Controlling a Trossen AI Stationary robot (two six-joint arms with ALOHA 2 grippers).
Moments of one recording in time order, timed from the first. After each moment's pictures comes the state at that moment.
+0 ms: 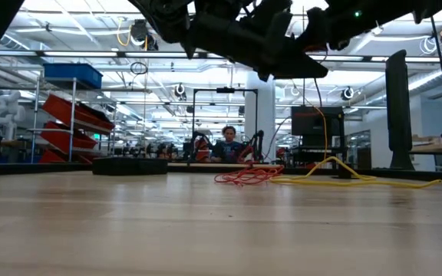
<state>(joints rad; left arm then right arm) 0.02 1.98 1.35 0.32 0.10 0.23 -0.01 1.05 0.63 0.23 0.63 -0.19</state>
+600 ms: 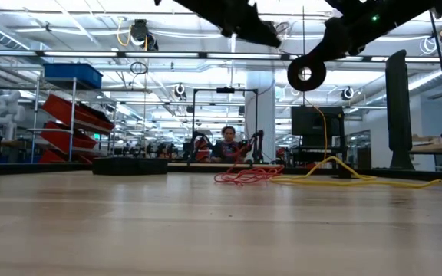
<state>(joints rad) 0.03 1.71 1.35 -0.05 -0.17 0.40 -0.02 0.93 0.63 -0.05 0.66 -0.11</state>
